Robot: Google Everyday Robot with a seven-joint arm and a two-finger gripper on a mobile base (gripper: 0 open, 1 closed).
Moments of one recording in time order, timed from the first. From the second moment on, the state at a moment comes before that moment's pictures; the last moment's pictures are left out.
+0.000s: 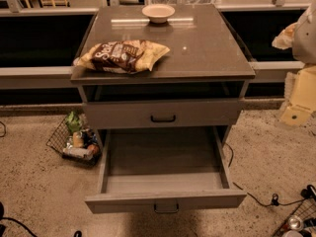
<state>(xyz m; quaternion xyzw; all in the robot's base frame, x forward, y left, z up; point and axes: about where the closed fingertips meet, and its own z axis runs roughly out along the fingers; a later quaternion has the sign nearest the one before) 0.438 -0.217 0.976 -0.60 0.78 -0.03 0.16</state>
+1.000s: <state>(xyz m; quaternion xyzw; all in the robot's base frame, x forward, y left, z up) 0.540 -0.144 0.981 -0.68 0.70 -0.03 0.22</state>
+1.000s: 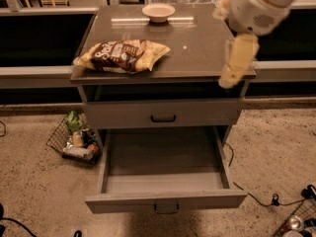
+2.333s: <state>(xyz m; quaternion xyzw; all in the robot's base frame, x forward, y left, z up) 0.632 -0.055 0.980 -0.70 0.63 0.05 0.33</state>
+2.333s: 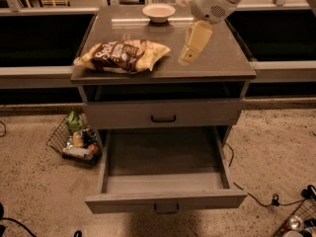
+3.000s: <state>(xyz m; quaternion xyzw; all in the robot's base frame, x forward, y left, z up) 0.703 0.028 0.920 -0.71 0.62 0.10 0.32</state>
